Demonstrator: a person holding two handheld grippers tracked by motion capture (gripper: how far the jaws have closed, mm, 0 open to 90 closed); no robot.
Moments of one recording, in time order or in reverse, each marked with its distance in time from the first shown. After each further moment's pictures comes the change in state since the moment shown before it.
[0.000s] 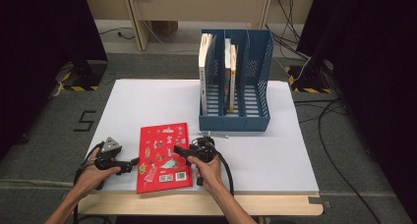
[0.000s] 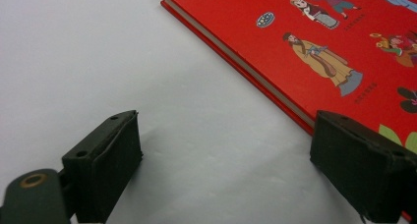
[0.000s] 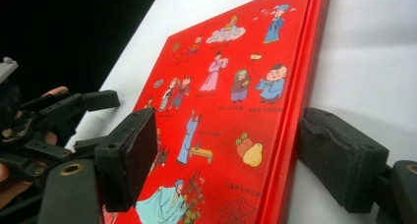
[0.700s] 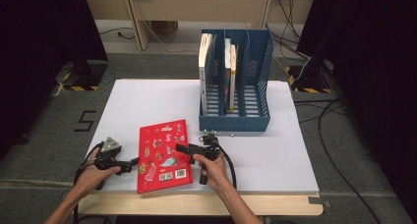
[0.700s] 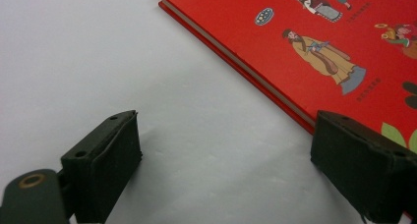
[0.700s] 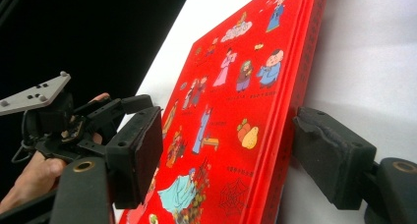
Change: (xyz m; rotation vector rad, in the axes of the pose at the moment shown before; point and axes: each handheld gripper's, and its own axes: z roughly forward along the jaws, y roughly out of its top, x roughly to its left) left arm 0.000 0.000 0.000 -0.001 -0.003 -0.005; right arm -0.011 0.007 -0.008 0.015 0.140 0.083
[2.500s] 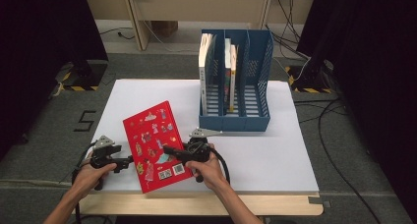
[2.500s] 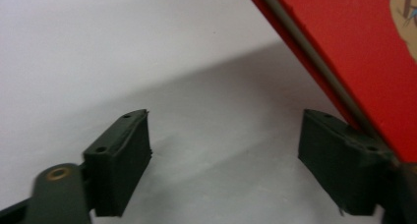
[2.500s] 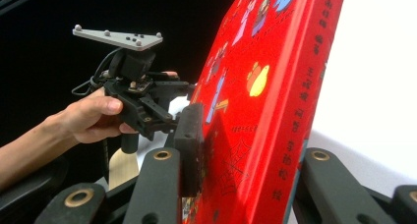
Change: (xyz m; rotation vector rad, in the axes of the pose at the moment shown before) left arm 0.003 0.004 -0.011 -0.059 -0.057 -0.113; right arm 0.046 0.003 0.000 -0.012 0.200 -0.458
